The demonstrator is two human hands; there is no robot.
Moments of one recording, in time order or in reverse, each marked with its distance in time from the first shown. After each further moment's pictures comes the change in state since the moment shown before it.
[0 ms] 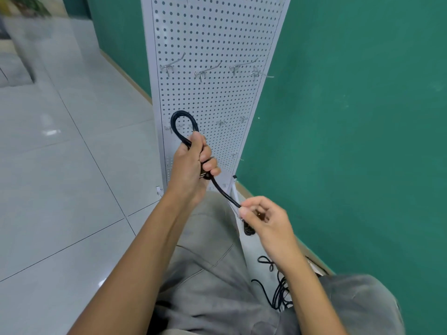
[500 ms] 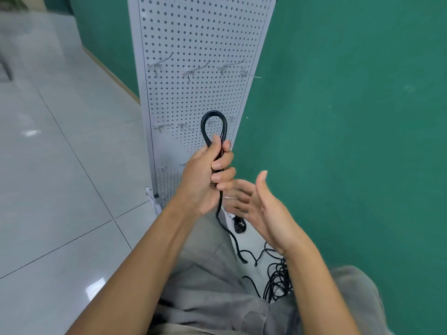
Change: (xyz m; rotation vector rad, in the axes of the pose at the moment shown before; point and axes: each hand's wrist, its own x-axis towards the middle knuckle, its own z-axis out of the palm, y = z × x) left_hand -0.029 -0.006 0.028 -0.143 -0.322 -0.239; right_hand 0.006 -0.040 -0.007 0.197 -0.290 0.148
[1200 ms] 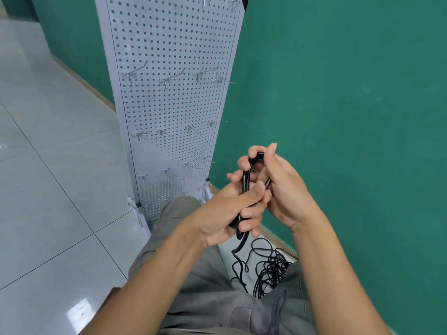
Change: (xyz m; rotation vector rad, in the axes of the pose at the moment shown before) left_hand -0.029 -0.045 0.034 0.284 -0.461 -0.275; right_hand -0.023 -0.062 -0.020 0.179 0.161 -0.212
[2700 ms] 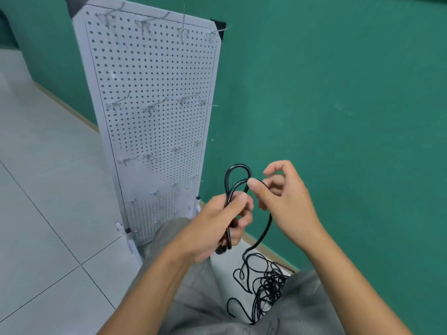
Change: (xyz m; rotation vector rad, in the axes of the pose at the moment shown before) left_hand 0.010 0.013 -0.005 0.201 0.155 0.024; right_hand -0.017 -0.022 -0.019 -0.723 0.409 -0.180
